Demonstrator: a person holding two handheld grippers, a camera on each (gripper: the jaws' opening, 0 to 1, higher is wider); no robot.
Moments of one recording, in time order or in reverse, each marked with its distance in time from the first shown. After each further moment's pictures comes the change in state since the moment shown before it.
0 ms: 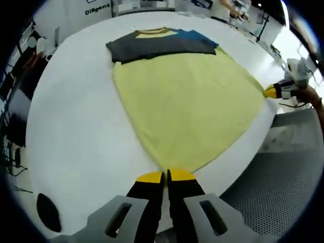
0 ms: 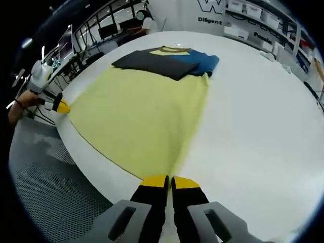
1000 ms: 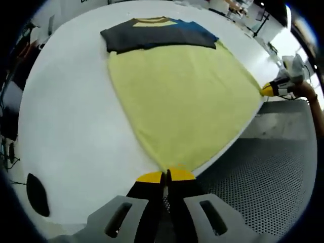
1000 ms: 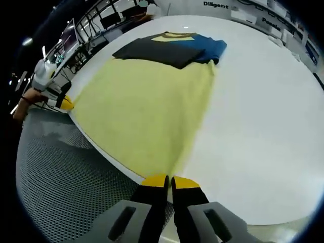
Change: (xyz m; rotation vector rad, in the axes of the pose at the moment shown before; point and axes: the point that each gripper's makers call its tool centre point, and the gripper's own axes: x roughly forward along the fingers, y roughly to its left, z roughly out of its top) left arm -0.014 -0.022 -0.039 -0.021 0.116 -0.087; right arm -0.018 0.020 -0.038 0.011 0.154 0.081
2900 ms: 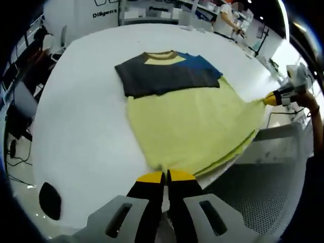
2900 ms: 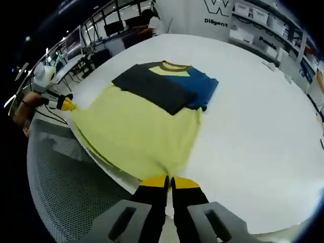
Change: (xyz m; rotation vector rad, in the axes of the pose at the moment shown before) left arm -0.047 0.013 0.058 -0.071 -0.239 0.055; right arm -0.058 -0.002 0.068 -0.077 -0.145 -0.086
